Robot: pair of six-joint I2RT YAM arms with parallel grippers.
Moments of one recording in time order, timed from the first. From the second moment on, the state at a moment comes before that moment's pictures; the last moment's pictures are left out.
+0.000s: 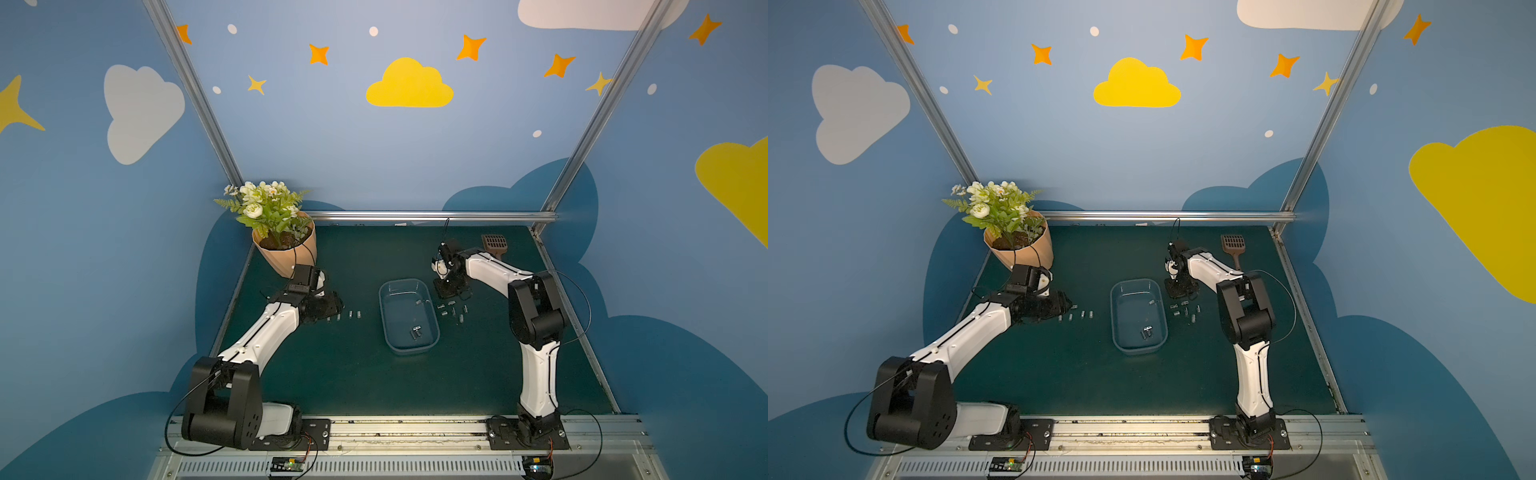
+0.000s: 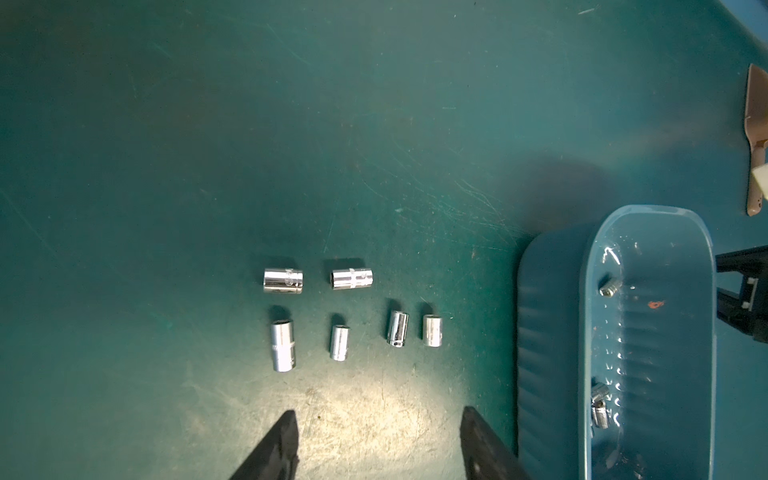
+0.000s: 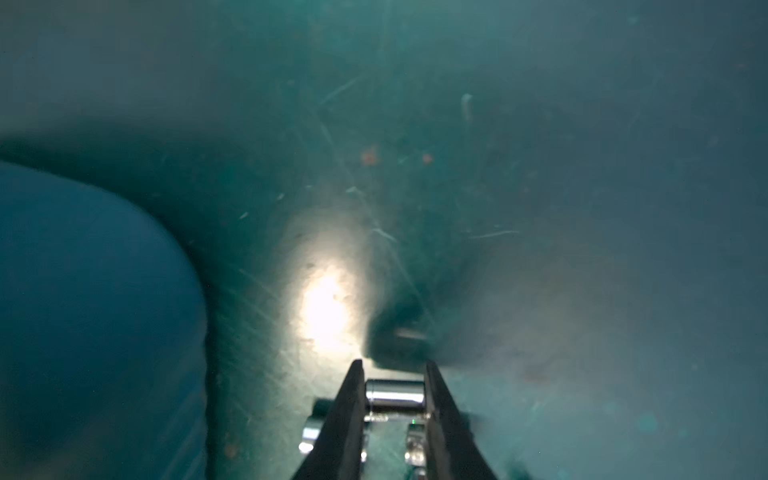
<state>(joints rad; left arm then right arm) -0.13 1.36 0.85 -0.52 0.21 -0.41 0.43 2.11 1.57 -0.82 -0.09 0.02</state>
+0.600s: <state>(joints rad) -0.13 1.33 0.84 -0.52 0.21 -0.42 0.43 2.12 1.57 -0.82 -0.09 0.03</state>
